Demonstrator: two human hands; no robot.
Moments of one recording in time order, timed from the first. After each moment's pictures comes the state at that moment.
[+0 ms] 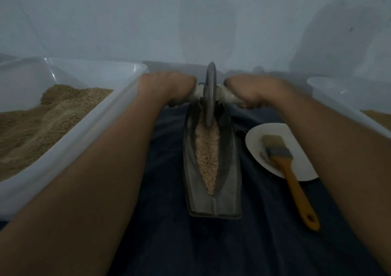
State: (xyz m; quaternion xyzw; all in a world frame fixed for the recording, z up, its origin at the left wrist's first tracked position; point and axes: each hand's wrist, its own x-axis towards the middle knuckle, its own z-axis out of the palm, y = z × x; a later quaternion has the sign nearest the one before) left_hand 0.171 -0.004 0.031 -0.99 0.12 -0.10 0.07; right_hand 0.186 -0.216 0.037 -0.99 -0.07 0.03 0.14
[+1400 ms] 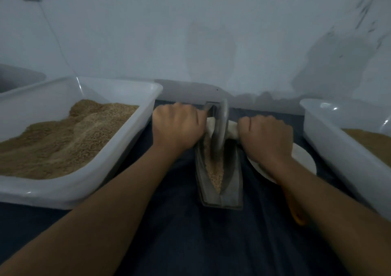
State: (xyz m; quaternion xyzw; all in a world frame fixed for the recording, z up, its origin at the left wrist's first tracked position) left_hand 0.081 -0.005 -0.002 -0.89 0.15 -0.43 0.09; right_hand 0.082 -0.213 -0.016 -0.94 -0.02 -0.33 -0.02
